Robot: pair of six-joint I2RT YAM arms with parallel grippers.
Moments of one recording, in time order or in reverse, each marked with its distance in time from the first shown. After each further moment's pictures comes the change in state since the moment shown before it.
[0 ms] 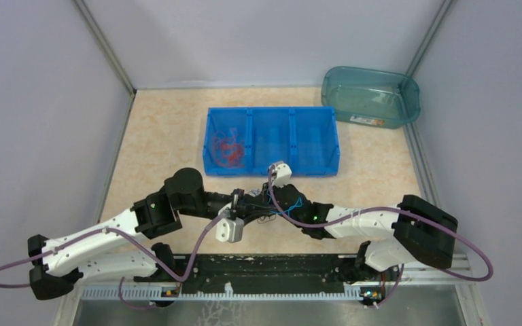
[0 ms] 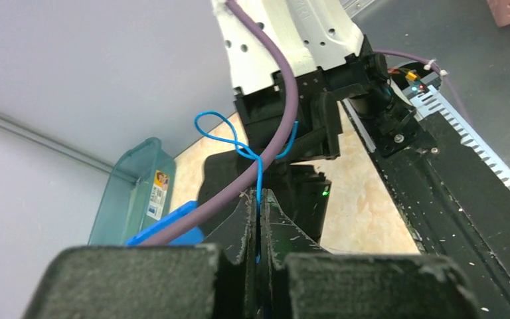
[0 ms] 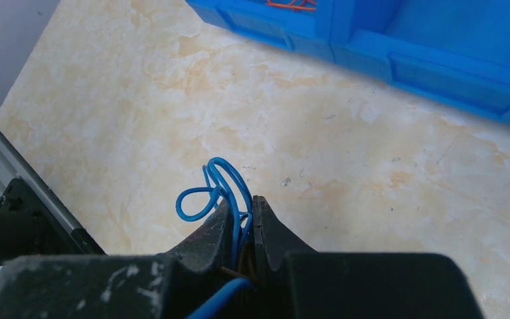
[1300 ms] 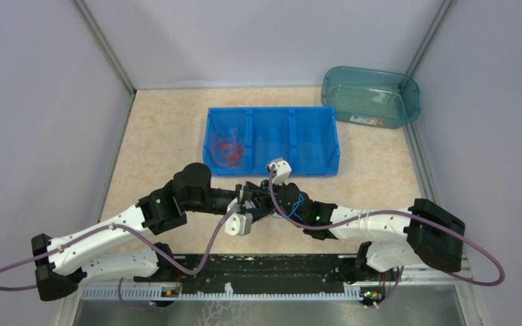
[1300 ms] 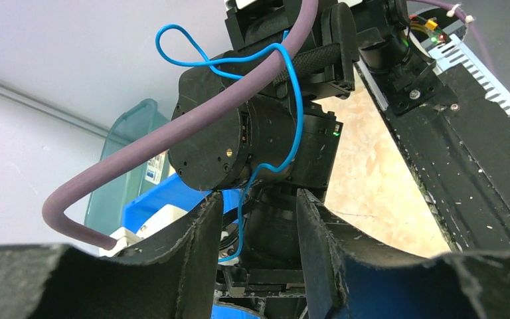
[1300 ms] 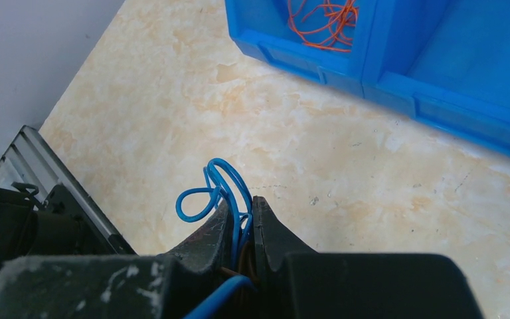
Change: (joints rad) left arm 0.054 0.043 0.014 -0.069 -0.020 0.076; right arm 0.025 -0.078 0.006 0.015 0.000 -0.022
